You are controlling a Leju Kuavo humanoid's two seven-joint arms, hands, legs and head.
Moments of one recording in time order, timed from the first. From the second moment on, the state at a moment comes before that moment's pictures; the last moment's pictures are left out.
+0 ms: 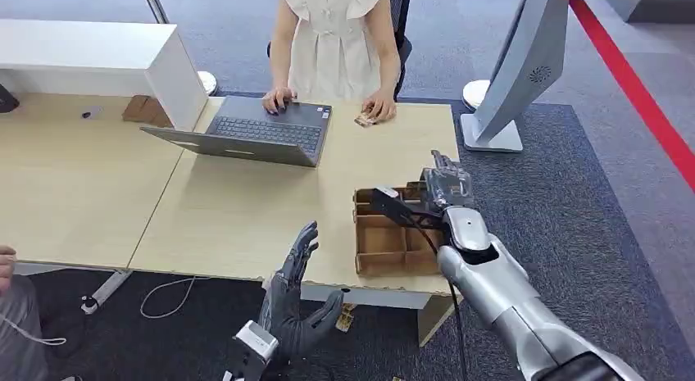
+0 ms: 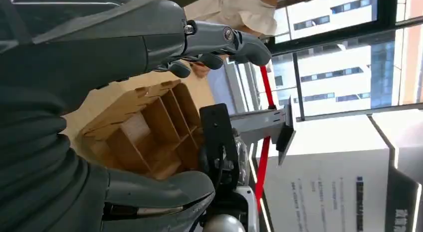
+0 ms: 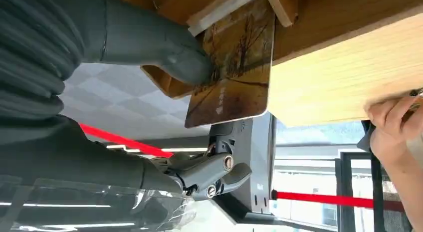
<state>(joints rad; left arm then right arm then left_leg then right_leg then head) -0.11 0.03 -0.85 -1.49 -0.05 0.43 -0.47 -0.73 -0.09 0.90 -0.81 1.17 -0.27 0.34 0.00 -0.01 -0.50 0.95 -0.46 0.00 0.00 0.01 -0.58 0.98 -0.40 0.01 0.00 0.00</state>
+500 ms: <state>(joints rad) -0.11 0.03 -0.85 -1.49 -0.06 0.39 -0.47 -0.71 -0.12 0.89 -0.87 1.16 -0.24 0.39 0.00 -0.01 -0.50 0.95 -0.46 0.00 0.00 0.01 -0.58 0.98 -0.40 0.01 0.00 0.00</state>
